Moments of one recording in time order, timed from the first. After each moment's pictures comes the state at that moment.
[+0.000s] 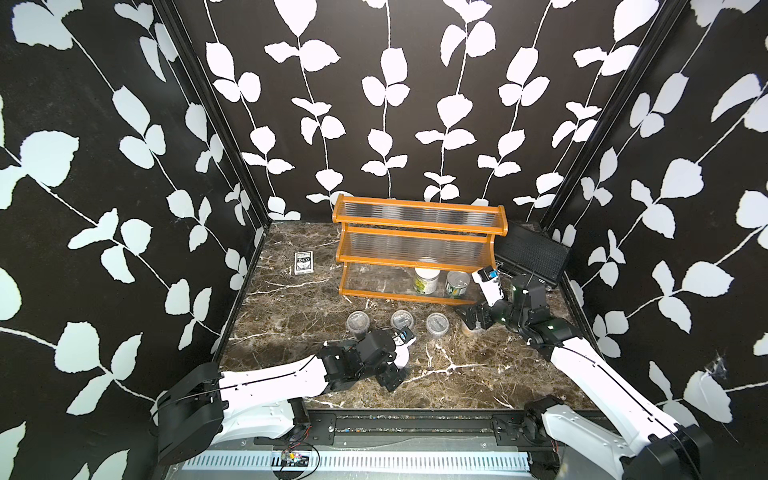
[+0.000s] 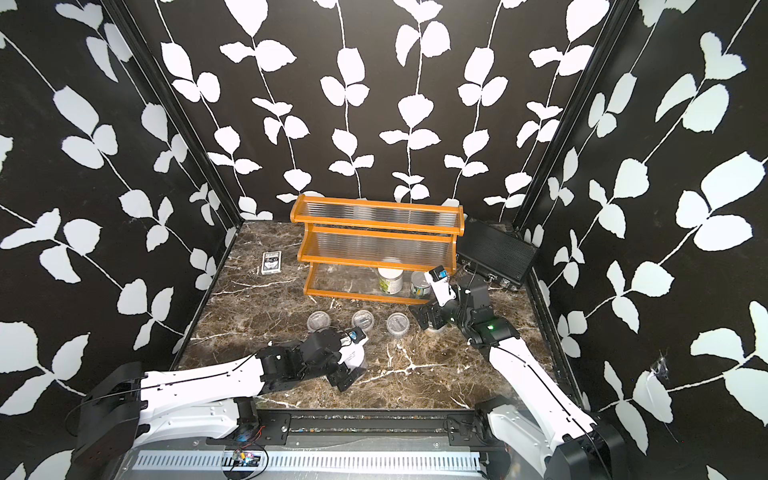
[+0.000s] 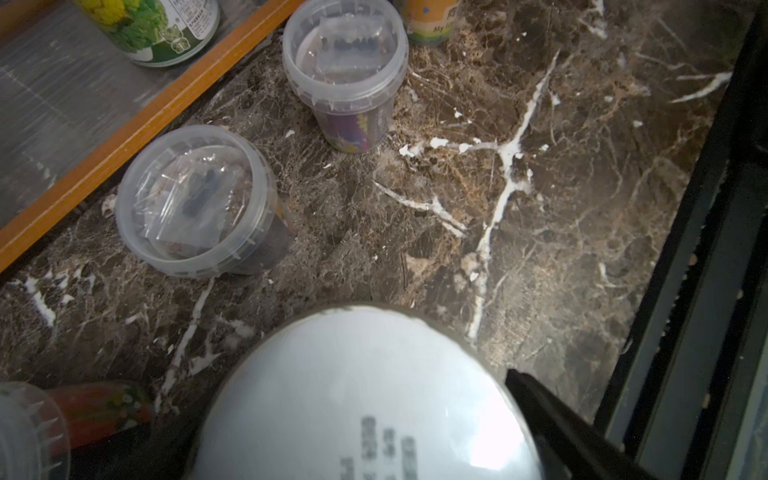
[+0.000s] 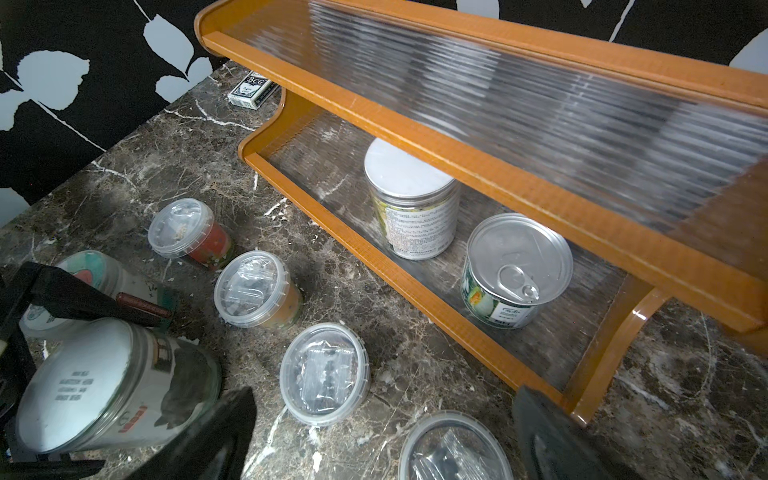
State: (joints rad) left arm -1.13 1.10 0.53 -0.22 -0.10 -0.06; right arm 0.33 0.98 0.68 -0.31 -0.42 -0.09
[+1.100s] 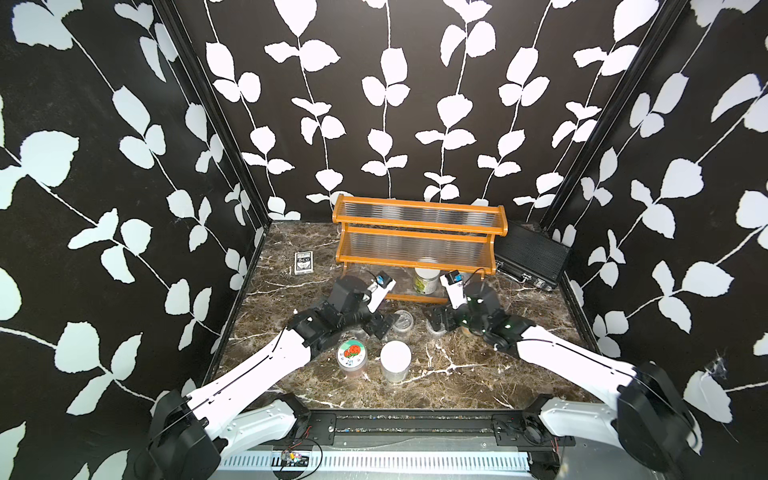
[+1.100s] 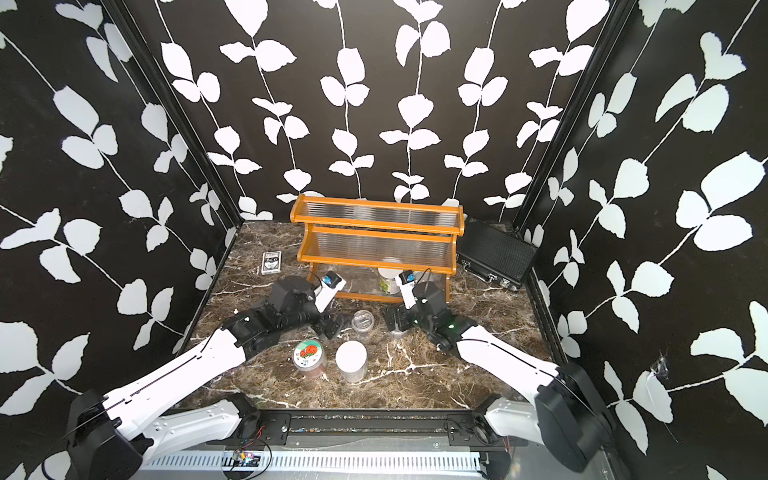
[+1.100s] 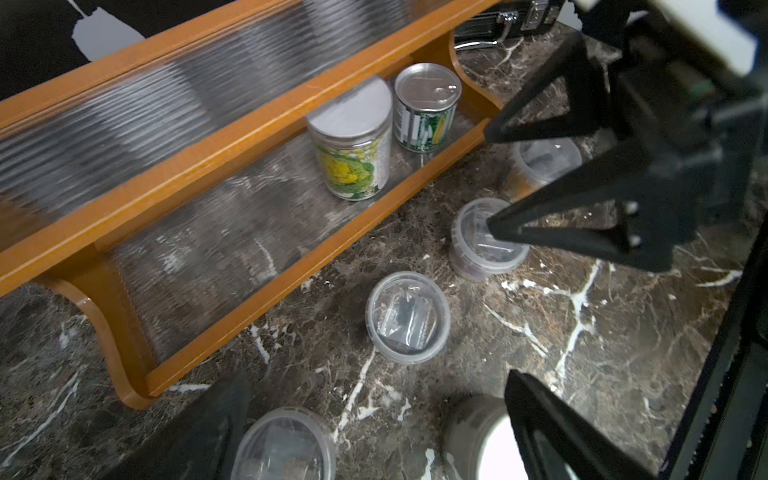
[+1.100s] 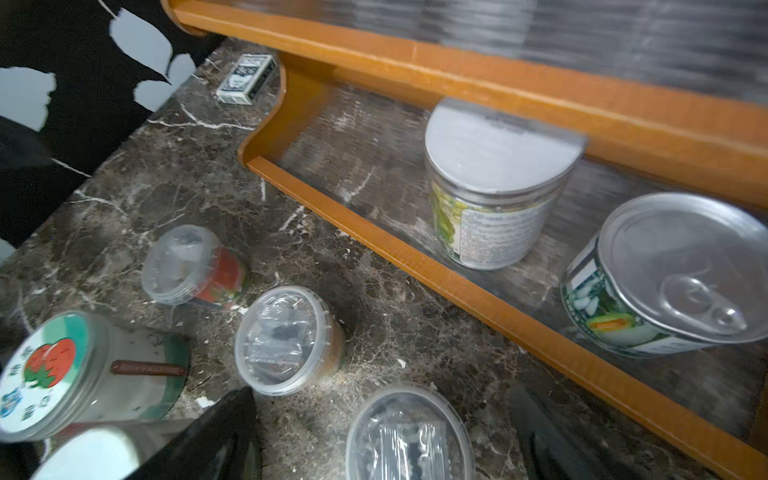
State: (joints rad) left arm -0.68 1.07 0.83 -0.39 0.12 0.08; right arm 0.69 1.28 0.69 -0.04 -0.06 0.26
